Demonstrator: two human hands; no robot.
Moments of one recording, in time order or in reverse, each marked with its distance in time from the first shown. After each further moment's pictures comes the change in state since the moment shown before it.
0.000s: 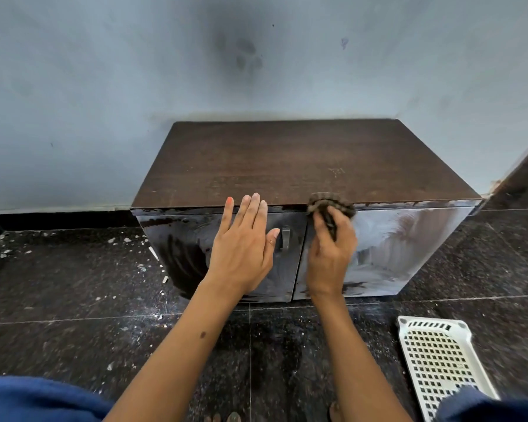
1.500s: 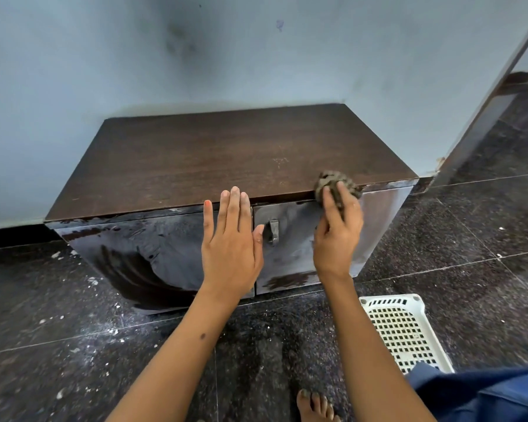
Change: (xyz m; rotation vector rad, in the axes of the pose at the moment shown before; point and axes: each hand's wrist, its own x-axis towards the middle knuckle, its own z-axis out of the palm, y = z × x) left_hand 0.023 0.069 0.040 0.028 0.115 -0.050; right_hand 0.039 0.094 -0.035 -0.066 0.100 -0.029
